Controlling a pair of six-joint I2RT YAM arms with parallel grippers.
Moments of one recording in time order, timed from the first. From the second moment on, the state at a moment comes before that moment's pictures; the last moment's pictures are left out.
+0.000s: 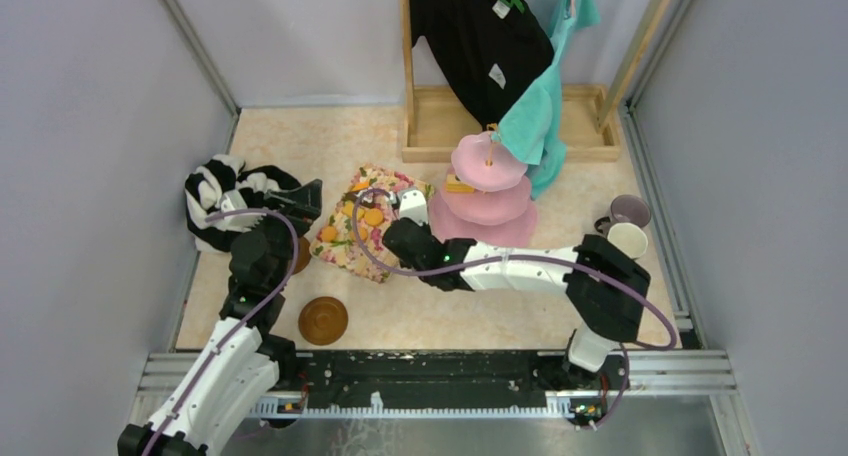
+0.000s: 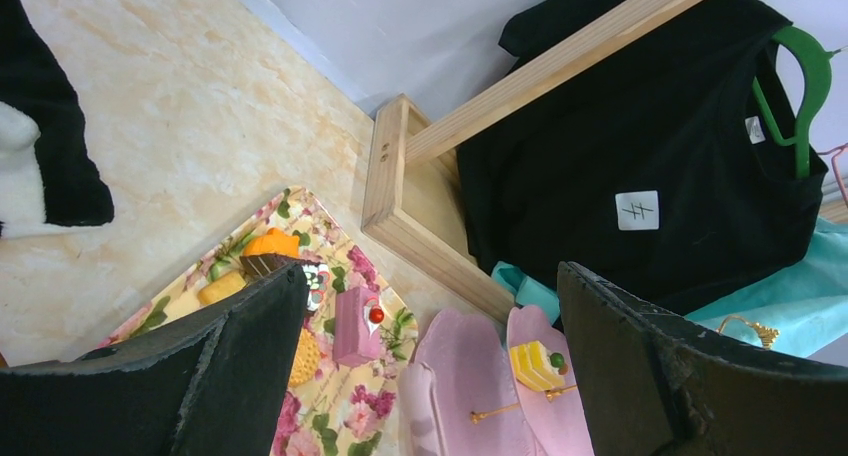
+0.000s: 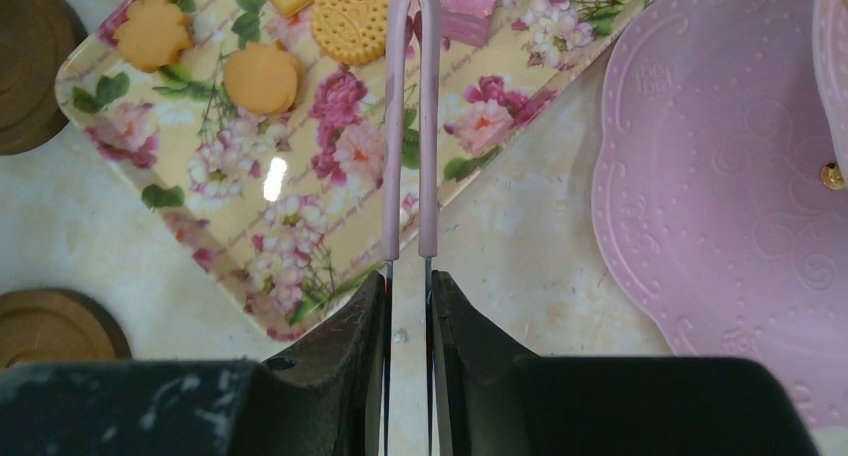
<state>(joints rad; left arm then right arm) -0.28 0.62 0.34 0.34 -0.26 -0.89 1.15 1.63 1.05 -0.13 0.57 0.53</state>
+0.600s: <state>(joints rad) -0.28 0.65 0.34 0.38 -0.26 -0.90 1.04 1.81 1.14 -0.19 0.46 0.54</state>
